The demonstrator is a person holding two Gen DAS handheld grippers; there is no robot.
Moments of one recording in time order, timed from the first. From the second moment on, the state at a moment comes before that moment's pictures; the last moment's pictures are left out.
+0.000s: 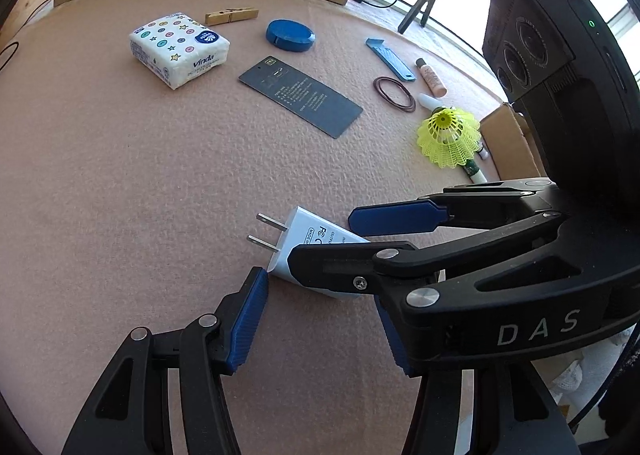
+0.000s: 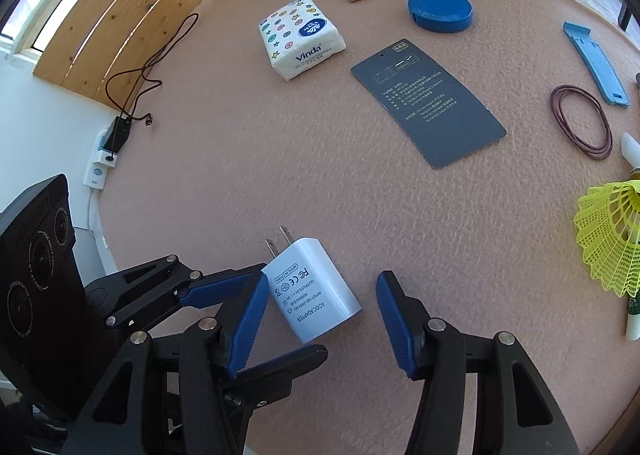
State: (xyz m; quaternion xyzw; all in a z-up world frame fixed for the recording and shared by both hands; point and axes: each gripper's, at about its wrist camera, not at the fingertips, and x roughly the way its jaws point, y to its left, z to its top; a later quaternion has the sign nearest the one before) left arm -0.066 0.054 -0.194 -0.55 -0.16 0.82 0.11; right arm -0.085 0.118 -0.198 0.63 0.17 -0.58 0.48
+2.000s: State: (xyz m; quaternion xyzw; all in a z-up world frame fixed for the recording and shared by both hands) left arm -0.121 0.421 -0.122 -0.48 0.02 0.77 0.41; right arm -0.188 0.475 -0.104 0.57 -0.05 -0.79 0.22
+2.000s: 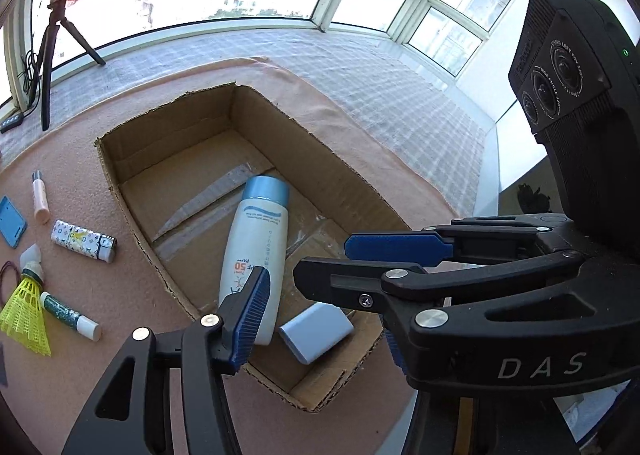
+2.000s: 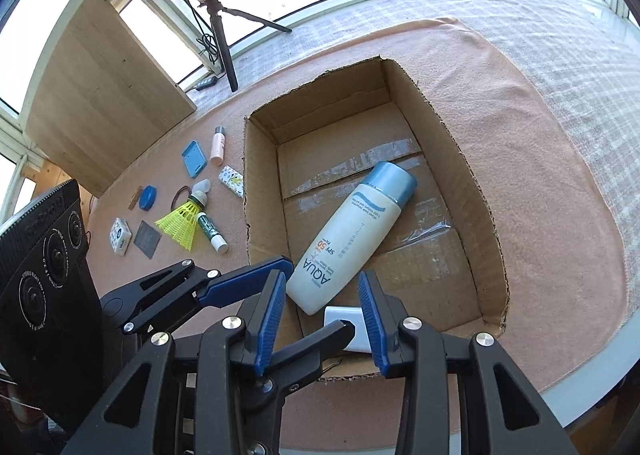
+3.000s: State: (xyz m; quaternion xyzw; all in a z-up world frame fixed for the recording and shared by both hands) left arm -0.116 0.250 -0.123 -0.49 -0.01 0.82 0.30; right arm -0.178 0.394 -0.102 0.56 -0.04 -0.78 0.29
